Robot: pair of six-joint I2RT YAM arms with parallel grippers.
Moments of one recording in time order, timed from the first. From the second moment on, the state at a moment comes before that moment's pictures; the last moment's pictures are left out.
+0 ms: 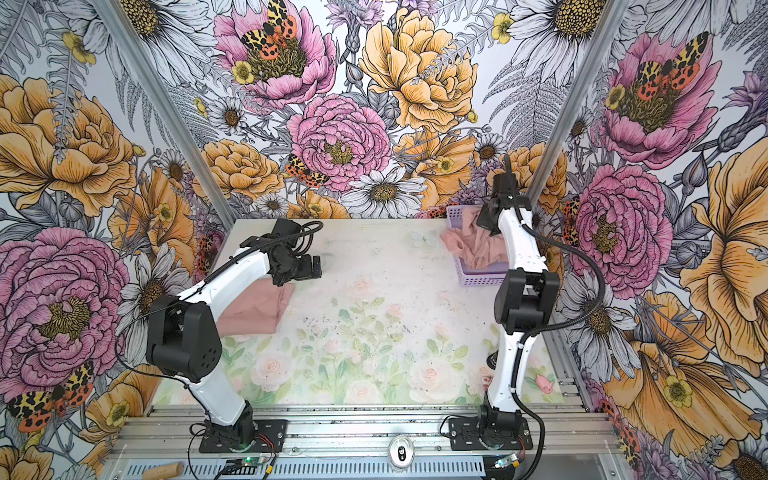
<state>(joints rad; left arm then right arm) -0.26 1.75 1.44 -0.83 -0.01 -0.38 -0.12 2.08 2.19 -0.96 0.06 0.29</state>
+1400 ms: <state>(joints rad) -0.23 1.64 1.36 -0.73 0.02 -0.45 0.16 1.65 1.63 -1.25 -0.22 0.15</state>
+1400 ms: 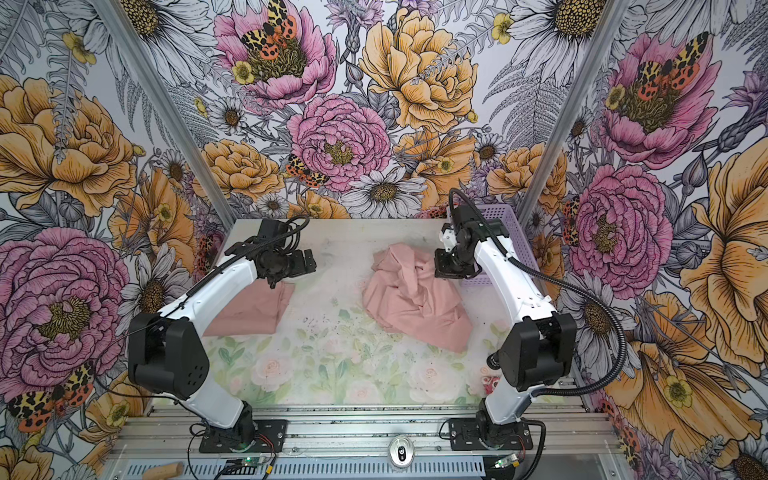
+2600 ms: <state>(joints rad) -0.53 2.51 2.19 -0.64 0.37 -0.52 0.25 1.51 1.50 -1.14 0.02 0.36</state>
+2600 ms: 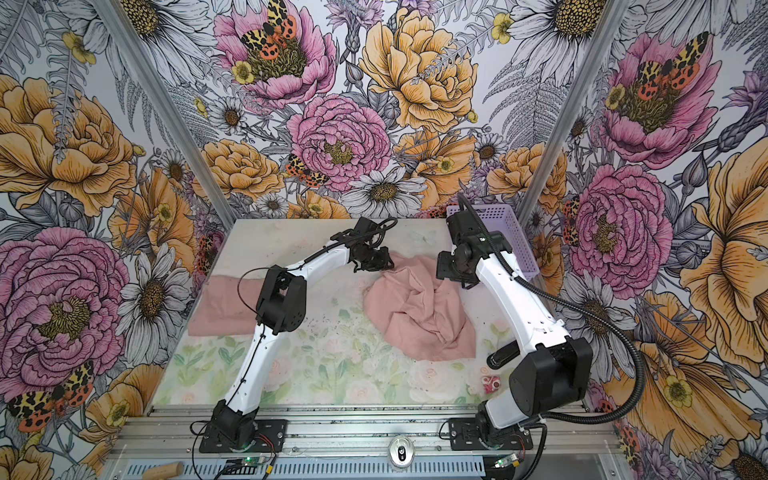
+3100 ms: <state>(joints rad) -0.42 2.11 1.86 -0.64 0.32 -0.51 0.47 1.52 1.23 -0.84 -0.05 0.37</state>
